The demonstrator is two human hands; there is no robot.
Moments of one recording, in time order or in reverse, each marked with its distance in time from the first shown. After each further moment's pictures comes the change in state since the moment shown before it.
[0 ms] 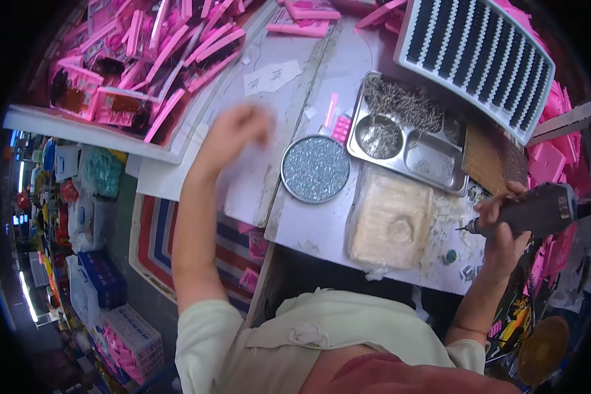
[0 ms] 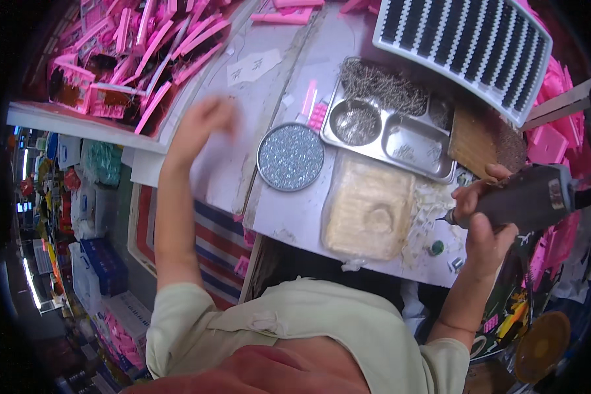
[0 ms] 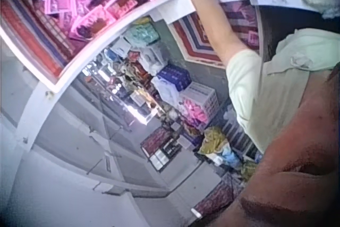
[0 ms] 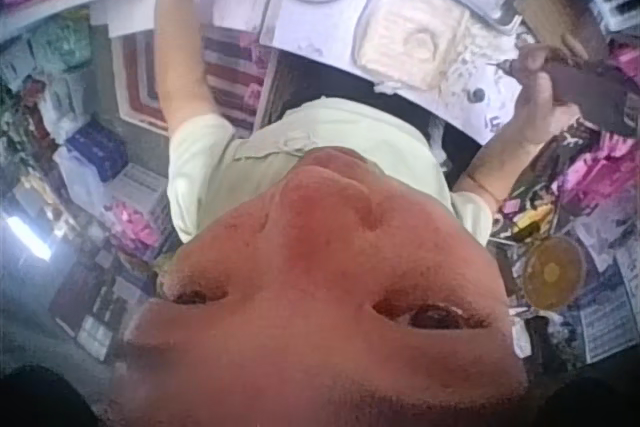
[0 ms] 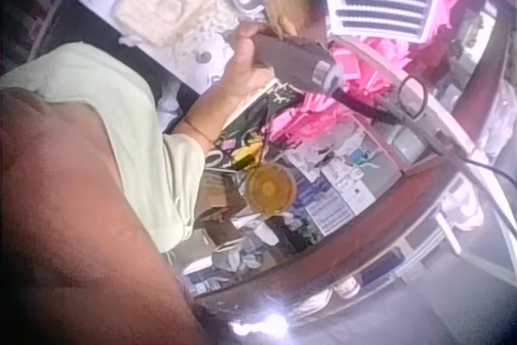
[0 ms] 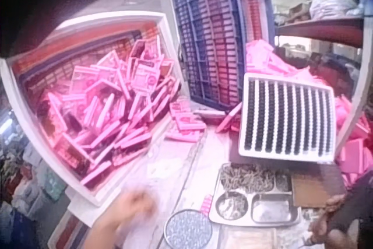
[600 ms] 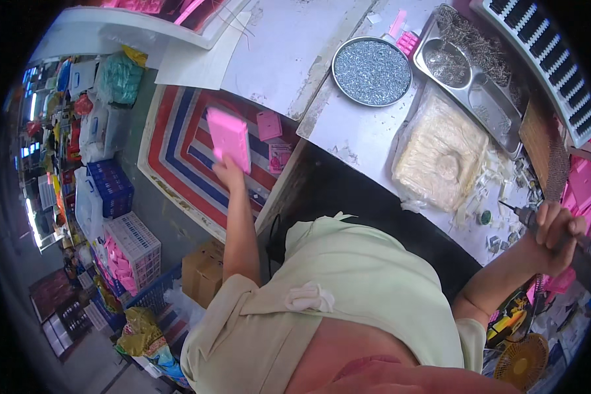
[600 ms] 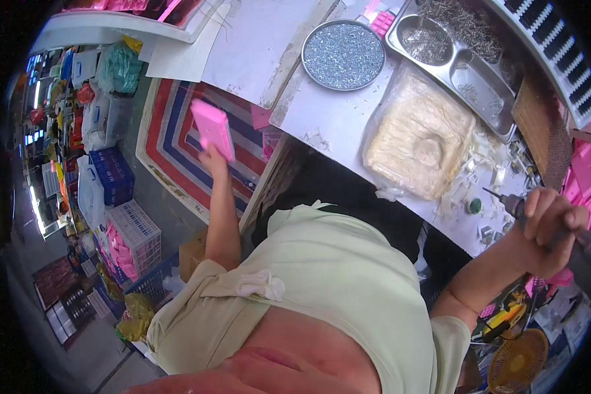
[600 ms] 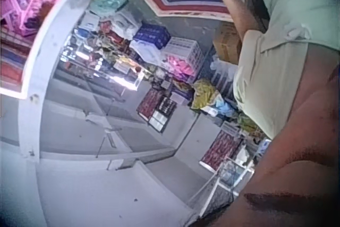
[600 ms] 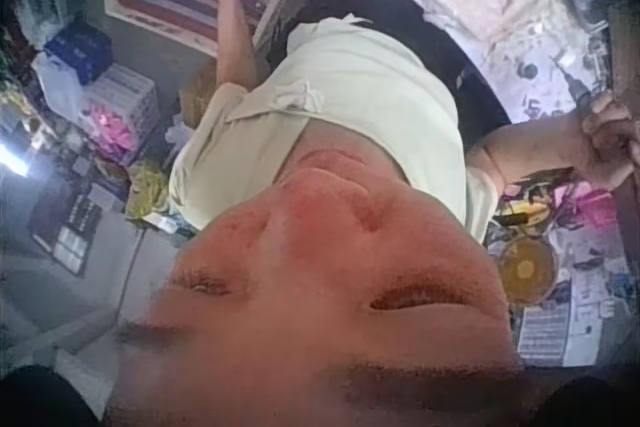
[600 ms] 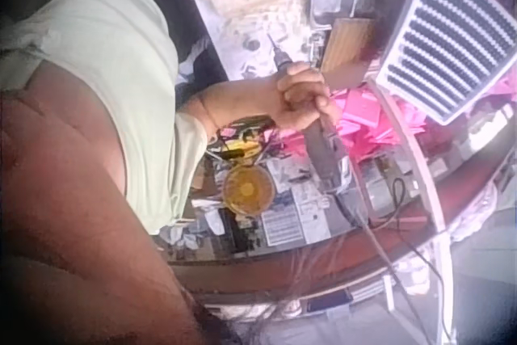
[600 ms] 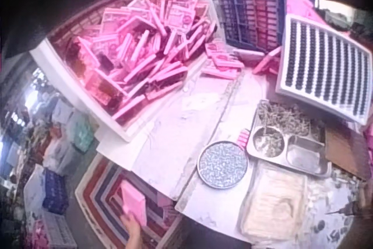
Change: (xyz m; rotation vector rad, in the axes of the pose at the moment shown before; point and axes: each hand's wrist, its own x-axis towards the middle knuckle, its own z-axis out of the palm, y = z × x) left_hand -0.332 -0.333 0.069 0.246 1.423 -0.630; right_hand -0.014 -0.004 -0.033 0.473 -0.397 -0.097
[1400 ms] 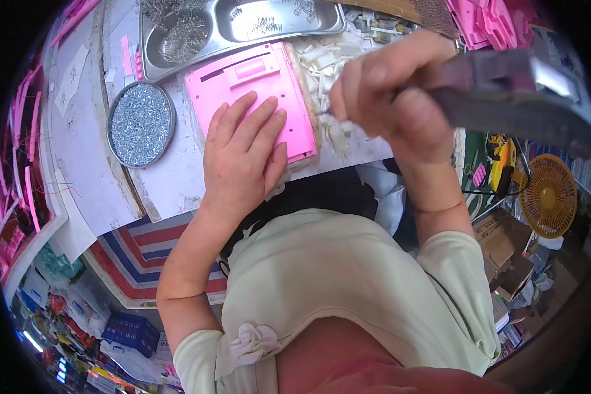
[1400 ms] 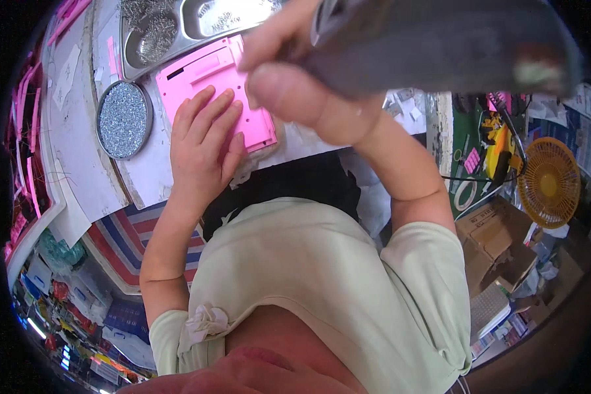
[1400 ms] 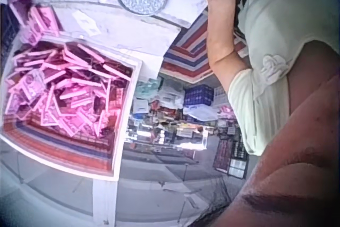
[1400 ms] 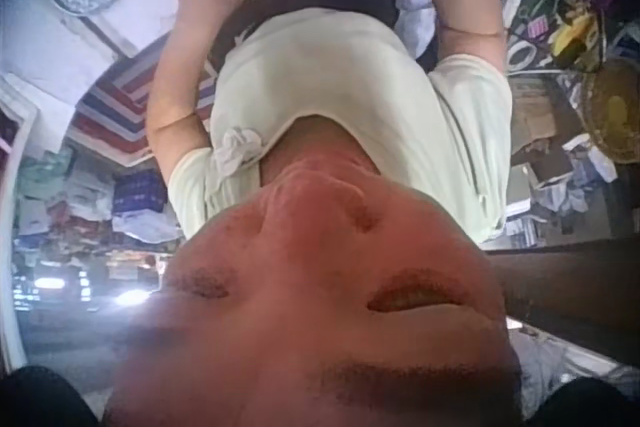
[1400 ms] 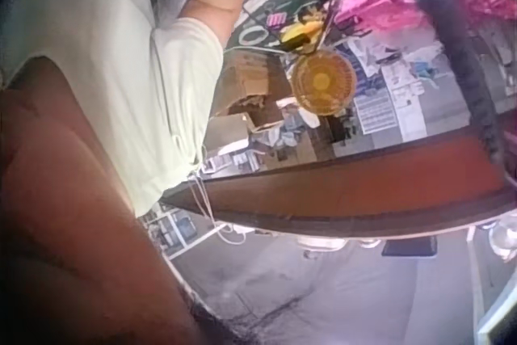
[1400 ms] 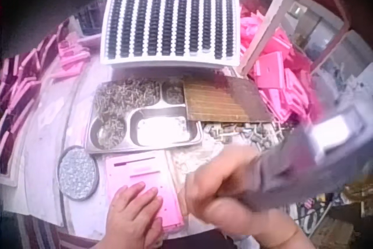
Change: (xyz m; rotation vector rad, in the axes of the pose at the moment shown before) left_hand -0.275 0.367 0.075 -0.130 -1.198 1.636; right_hand -0.013 0.048 0.023 -0.207 0.138 0.048
